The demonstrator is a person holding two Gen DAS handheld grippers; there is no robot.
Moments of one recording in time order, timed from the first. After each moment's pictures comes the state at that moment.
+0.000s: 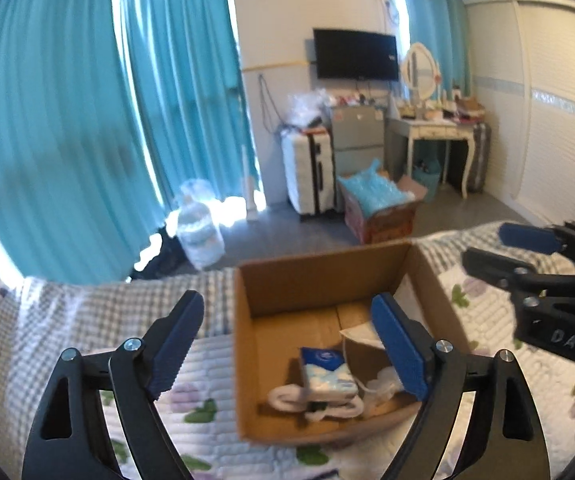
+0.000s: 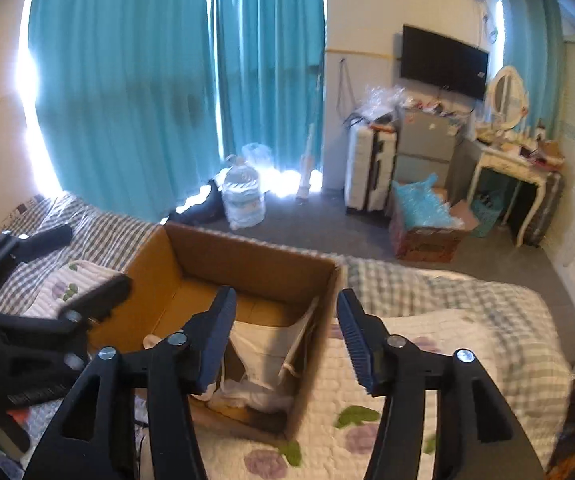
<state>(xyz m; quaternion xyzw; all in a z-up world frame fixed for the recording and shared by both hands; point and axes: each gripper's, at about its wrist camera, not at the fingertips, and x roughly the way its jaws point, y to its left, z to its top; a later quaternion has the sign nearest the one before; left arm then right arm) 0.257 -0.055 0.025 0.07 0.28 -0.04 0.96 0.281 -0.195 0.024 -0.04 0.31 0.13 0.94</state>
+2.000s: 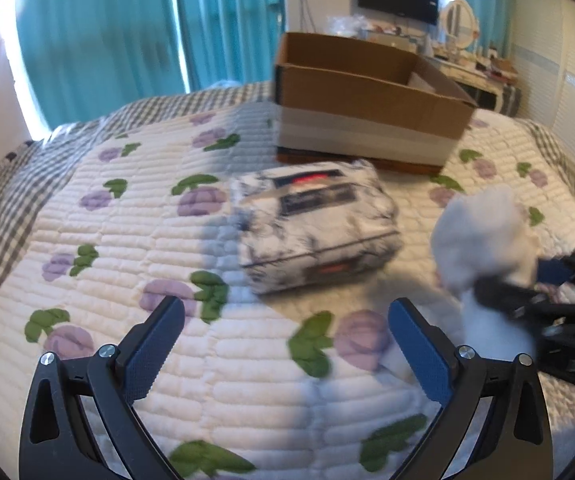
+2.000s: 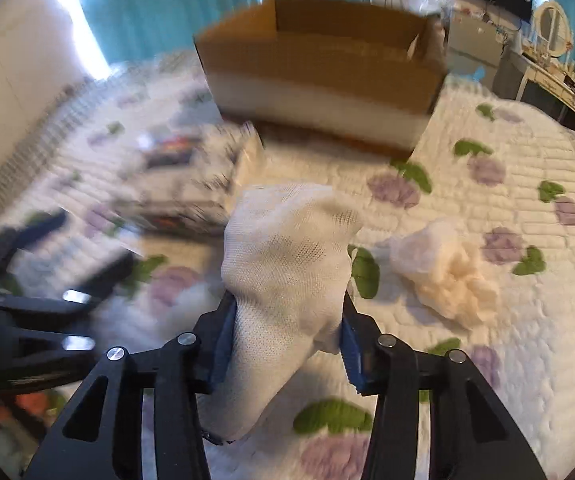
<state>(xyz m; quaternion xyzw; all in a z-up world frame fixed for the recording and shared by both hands) 0.072 -0.015 -0.123 0.00 0.40 0.03 0.91 0.101 -0.156 -0.128 -0.04 0.47 0.20 0.86</state>
